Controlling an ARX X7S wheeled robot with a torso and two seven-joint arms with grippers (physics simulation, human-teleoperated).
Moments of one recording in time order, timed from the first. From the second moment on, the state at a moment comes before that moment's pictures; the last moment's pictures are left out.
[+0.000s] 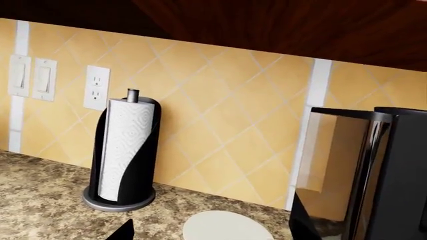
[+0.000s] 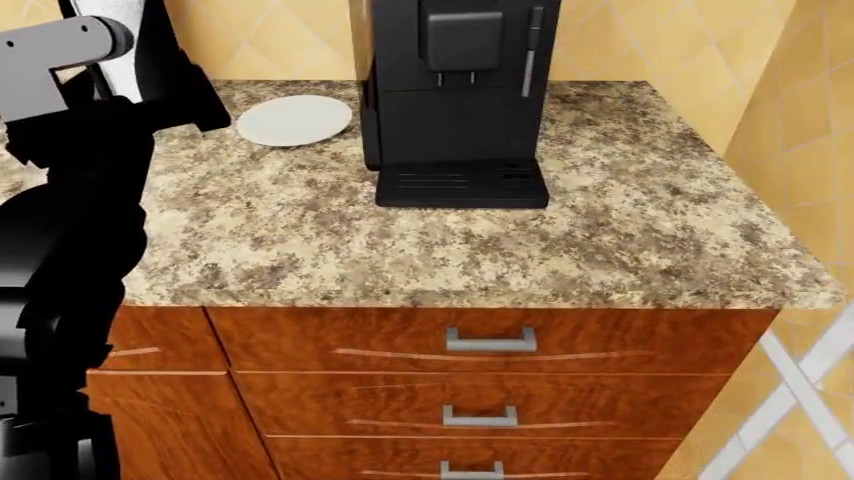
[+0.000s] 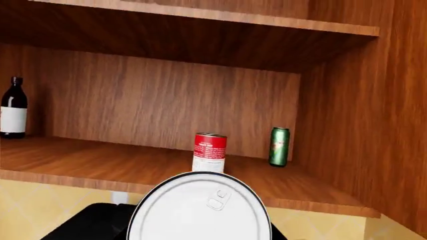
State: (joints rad) left arm -0.93 -0.36 0.01 -0.03 -0.51 -0.62 -0.25; right arm 2.21 0.21 -0.21 1.09 0.07 0.75 -0.24
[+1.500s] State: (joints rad) left arm -1.48 -0.52 0.20 -0.51 -0.45 -0.74 0.05; right arm 2.35 0.16 -0.06 1.25 -0.22 0.78 -0.31
